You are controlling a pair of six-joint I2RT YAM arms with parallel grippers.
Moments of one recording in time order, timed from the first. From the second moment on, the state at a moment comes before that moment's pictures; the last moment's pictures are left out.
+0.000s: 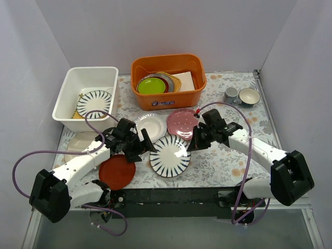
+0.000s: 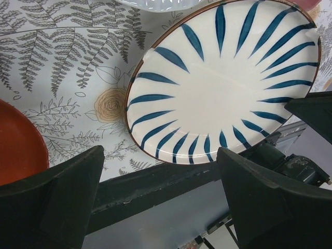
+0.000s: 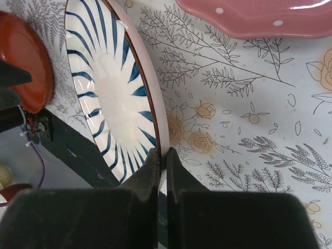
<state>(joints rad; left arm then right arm) -0.56 1.13 0.72 -0.62 0.26 -0.96 0.59 1.31 0.82 -0.50 -0.40 0.50</state>
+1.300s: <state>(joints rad) -0.62 1.15 0.62 -0.39 0.30 -1.06 0.45 1.22 0.73 -0.26 -0.70 0.60</state>
